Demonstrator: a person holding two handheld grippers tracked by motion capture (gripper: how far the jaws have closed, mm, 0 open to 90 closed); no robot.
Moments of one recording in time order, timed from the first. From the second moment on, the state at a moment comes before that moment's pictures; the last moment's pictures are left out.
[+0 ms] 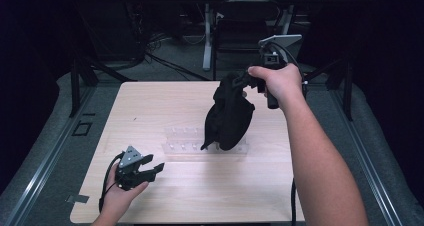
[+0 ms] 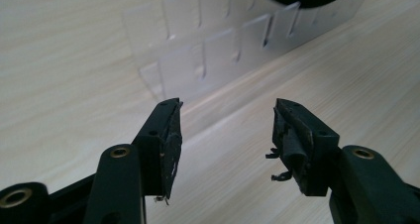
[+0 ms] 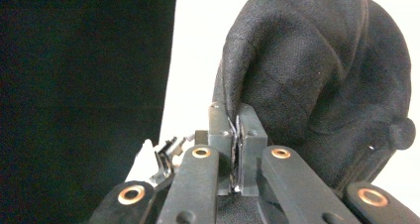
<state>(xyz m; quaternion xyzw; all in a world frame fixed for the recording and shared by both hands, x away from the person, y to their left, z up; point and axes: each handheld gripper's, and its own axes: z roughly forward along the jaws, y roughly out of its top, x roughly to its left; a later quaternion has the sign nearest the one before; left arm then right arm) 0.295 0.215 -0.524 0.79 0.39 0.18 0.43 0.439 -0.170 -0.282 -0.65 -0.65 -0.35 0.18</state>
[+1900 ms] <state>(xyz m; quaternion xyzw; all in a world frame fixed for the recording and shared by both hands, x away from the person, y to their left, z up) 0.316 0.091 -0.453 0.84 0.26 0.22 0.42 0.442 -0.122 -0.283 -0.61 -0.66 -0.39 0.21</state>
